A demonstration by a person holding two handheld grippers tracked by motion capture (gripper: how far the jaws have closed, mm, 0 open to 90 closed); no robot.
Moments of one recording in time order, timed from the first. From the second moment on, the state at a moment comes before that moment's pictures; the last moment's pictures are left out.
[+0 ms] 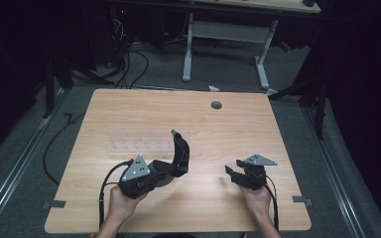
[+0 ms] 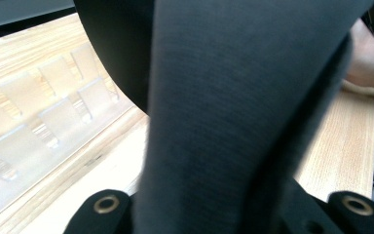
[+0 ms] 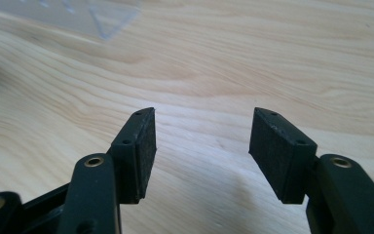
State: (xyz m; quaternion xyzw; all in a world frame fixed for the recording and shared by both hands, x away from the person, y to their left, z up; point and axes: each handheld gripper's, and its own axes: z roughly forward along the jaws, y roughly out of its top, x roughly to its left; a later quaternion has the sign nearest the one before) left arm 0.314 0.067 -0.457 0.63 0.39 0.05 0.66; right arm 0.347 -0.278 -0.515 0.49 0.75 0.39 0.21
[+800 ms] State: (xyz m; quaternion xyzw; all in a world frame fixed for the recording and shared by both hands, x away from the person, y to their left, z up) left arm 0.329 0.099 -0.446 0.59 0.44 0.06 0.68; right arm 0.355 -0.282 -0.531 0.52 0.75 0.32 0.23
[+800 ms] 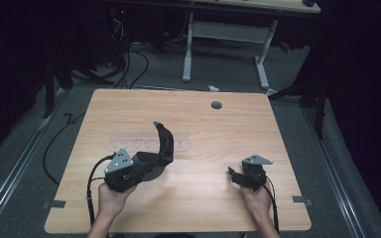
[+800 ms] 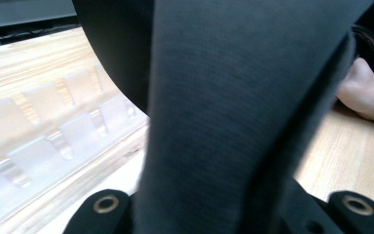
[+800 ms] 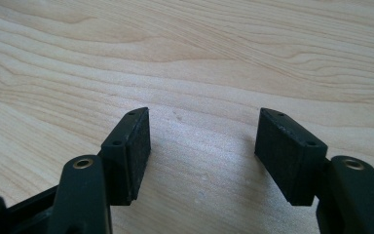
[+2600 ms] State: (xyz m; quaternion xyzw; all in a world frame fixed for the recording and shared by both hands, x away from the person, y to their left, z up) left arm 0.380 0.179 -0.404 0.50 0.49 0.12 0.70; right arm 0.355 -0.281 -0.531 0.52 0.76 0.32 0.23
